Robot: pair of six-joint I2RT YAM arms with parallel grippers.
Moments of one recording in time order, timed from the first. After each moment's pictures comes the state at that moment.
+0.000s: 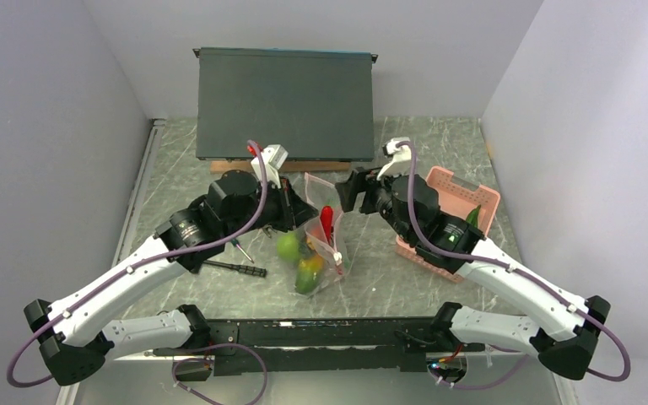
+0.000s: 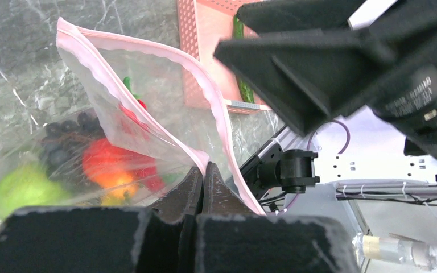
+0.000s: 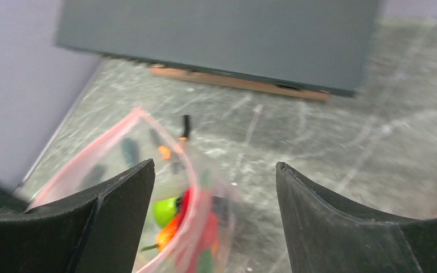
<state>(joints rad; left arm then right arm) -0.89 1.03 1.15 -0.45 0.04 -0.70 0.90 1.00 1.05 -0.23 0.37 0.38</state>
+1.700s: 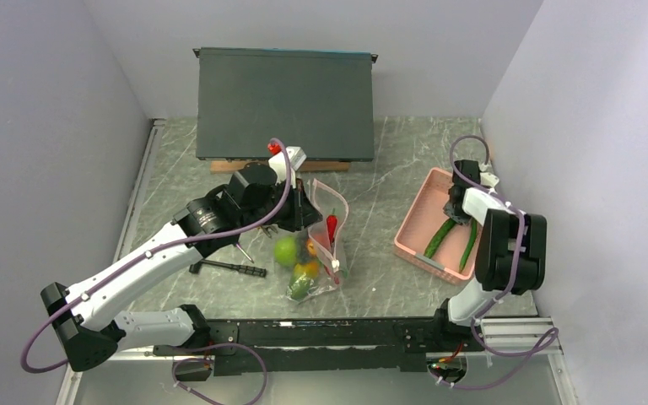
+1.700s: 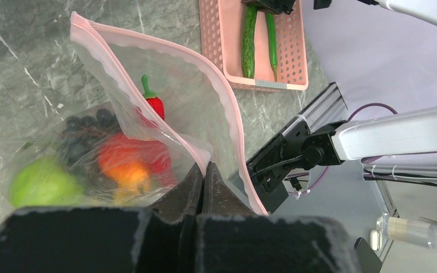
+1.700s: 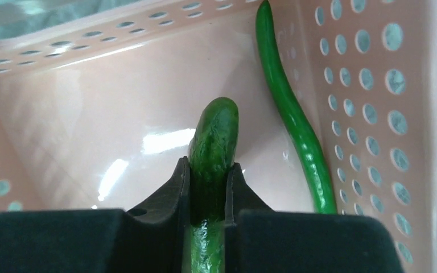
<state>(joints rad) -0.88 1.14 1.22 -0.53 0.08 -0.62 -0.15 1.66 0.92 -0.37 0.39 0.55</state>
